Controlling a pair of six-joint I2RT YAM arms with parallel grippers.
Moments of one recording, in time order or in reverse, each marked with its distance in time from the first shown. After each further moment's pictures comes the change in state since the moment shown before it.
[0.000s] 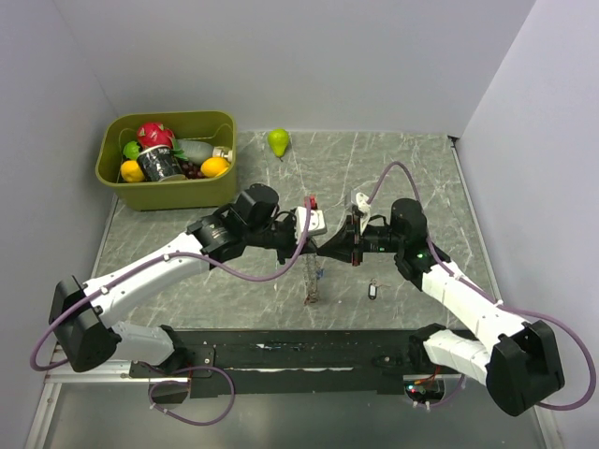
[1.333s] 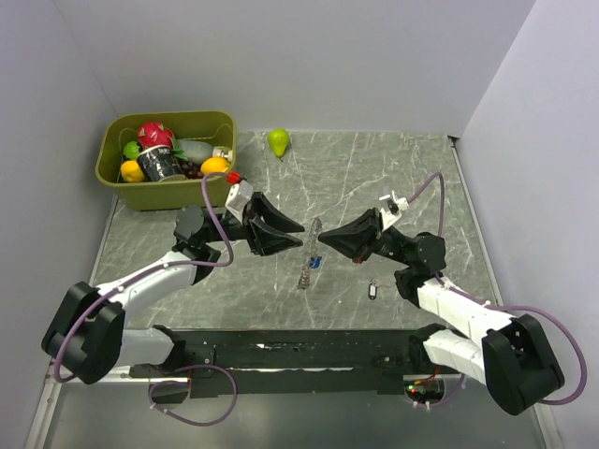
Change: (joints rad) left arm 0.310 -0.074 -0.496 1.391 0.508 -0.932; right arm 0.000 0.003 -0.244 0.996 0.185 0.711
